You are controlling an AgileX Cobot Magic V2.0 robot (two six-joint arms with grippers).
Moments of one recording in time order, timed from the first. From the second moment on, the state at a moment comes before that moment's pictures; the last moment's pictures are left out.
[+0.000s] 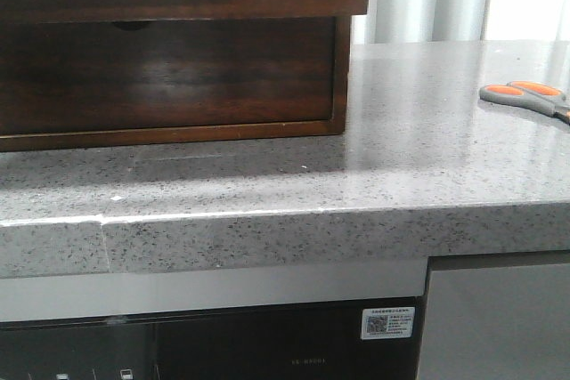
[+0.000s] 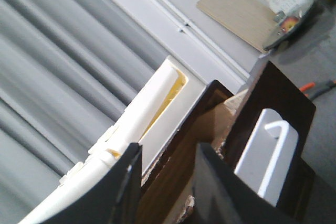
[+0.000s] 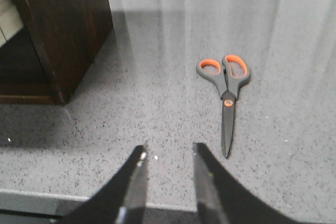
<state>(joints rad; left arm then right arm) -0.17 0.51 -0.38 1.08 -0.66 -0.36 0.11 0.46 -0.38 0.01 0.30 0.01</state>
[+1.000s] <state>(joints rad) -0.17 0.30 -0.38 1.05 -0.51 -0.65 -0.01 1.46 -1.20 -0.09 0.84 0.09</state>
